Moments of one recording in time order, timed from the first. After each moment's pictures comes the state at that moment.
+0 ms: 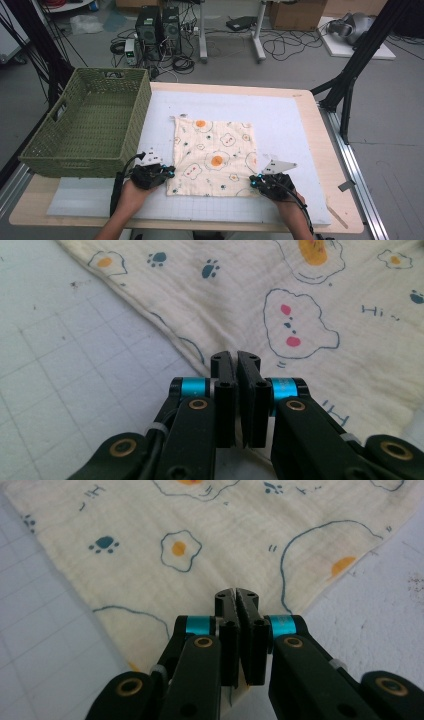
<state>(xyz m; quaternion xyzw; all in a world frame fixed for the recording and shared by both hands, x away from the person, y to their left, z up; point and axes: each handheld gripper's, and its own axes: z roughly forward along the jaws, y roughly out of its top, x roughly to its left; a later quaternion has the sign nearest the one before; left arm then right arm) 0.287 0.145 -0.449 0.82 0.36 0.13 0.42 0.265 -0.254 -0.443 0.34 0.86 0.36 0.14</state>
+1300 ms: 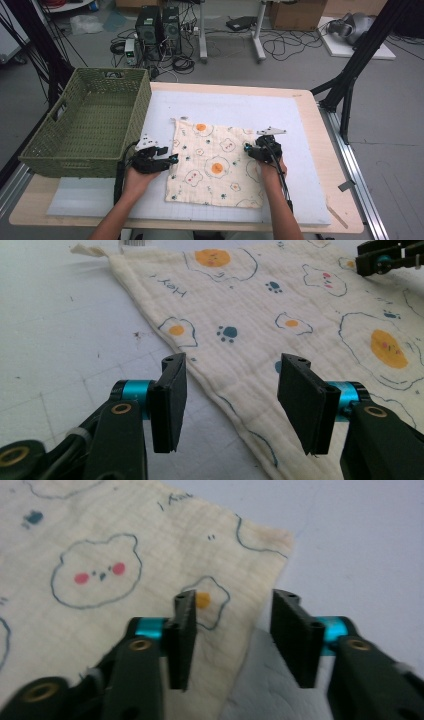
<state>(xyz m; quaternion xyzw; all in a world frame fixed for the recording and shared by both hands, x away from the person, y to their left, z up) 0.327 0.151 -0.449 0.76 0.42 0.14 0.48 0.373 -0.238 -0.449 0.49 0.77 0.35 0.21</state>
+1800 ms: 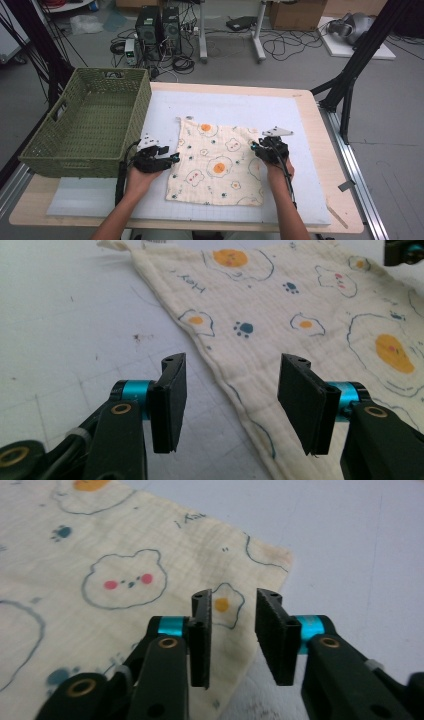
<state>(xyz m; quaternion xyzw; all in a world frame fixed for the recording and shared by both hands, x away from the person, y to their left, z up) 0.329 0.146 -0.449 0.75 0.44 0.15 0.48 0.355 -0.252 -0.431 0.47 0.77 0.36 0.25</state>
